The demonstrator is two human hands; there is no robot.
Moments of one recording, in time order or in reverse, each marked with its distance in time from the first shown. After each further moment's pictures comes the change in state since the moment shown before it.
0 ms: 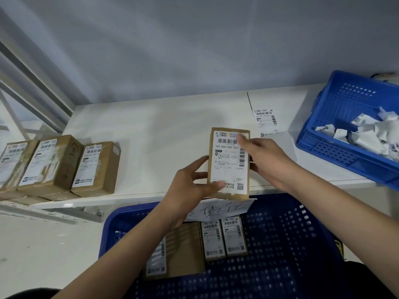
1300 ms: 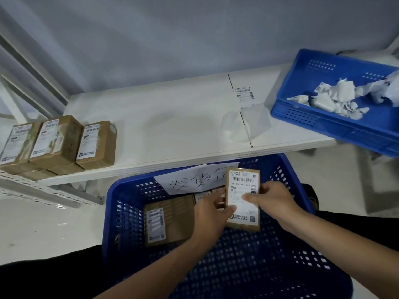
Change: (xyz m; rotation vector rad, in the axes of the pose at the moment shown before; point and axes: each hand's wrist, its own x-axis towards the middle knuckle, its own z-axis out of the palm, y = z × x) left_hand -0.095 -0.117 0.097 0.170 0.099 0.033; right_hand -0.137 0.142 -0.009 -0.226 0.249 0.268
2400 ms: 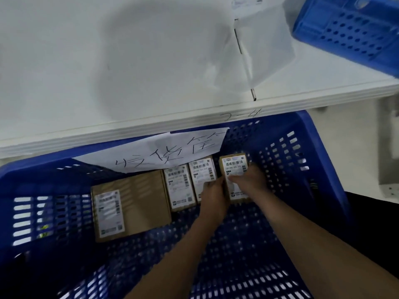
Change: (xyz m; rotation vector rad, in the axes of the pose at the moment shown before) left_hand 0.139 -0.180 0.135 0.450 -0.180 -0.036; right_hand 0.220 0.154 0.081 -0.112 0.055 0.217
